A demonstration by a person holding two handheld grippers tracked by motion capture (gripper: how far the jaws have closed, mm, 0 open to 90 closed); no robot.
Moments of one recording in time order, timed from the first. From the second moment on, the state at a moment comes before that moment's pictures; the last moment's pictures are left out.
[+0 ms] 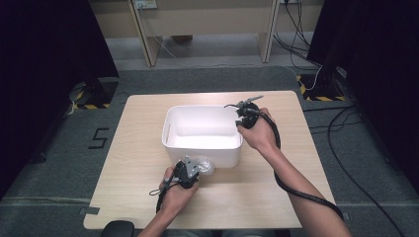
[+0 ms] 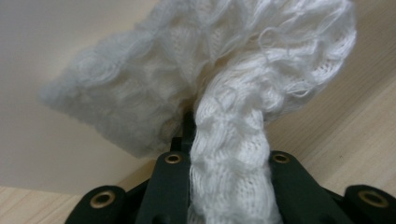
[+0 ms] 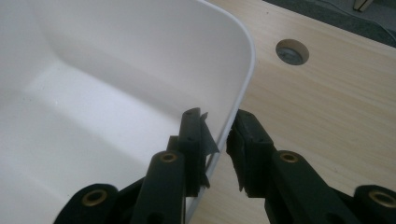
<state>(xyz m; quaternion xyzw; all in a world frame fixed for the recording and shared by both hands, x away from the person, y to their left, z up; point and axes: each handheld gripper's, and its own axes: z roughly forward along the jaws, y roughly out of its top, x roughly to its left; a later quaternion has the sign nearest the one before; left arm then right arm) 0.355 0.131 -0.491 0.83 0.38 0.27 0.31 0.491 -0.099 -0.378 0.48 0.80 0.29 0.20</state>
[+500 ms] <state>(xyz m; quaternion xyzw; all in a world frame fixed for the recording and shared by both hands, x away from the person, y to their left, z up) 0.356 0.128 -0.493 0.83 0.37 0.27 0.31 0.491 -0.099 -0.378 0.48 0.80 0.29 0.20</state>
